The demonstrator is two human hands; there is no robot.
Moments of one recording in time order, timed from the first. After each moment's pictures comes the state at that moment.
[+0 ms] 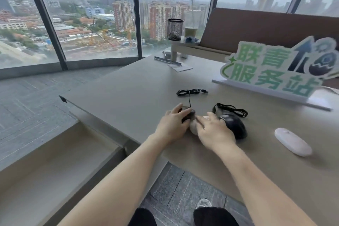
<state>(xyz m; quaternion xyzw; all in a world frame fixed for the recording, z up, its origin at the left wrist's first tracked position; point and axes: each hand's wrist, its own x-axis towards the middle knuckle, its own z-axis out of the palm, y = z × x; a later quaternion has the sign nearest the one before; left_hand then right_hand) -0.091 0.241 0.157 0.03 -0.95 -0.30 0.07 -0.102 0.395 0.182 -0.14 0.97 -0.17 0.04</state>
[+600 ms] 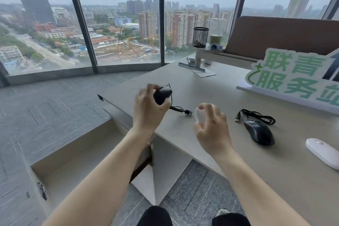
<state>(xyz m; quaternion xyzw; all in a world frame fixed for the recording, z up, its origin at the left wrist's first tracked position) 0.003 0.156 0.226 0.20 -0.84 -0.32 0.38 -0.047 0.334 0.197 -0.26 0.89 -0.36 -0.13</state>
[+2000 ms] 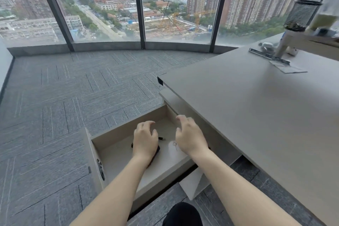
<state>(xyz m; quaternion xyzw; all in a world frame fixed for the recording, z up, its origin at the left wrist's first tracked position) 0.097 -0.029 0.062 0.44 -0.79 -0.34 0.25 -0.005 0.079 0.108 -0.40 0.86 -0.30 0.12</state>
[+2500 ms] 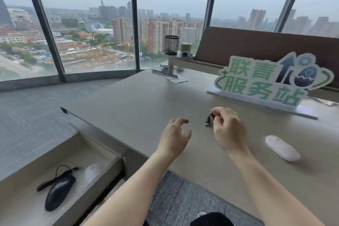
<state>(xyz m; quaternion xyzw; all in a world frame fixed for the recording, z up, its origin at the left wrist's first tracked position) -0.056 0.268 0.172 0.07 -0.88 -0.44 0.16 -0.097 0.428 0.209 -0.16 0.88 -0.37 -0.25</state>
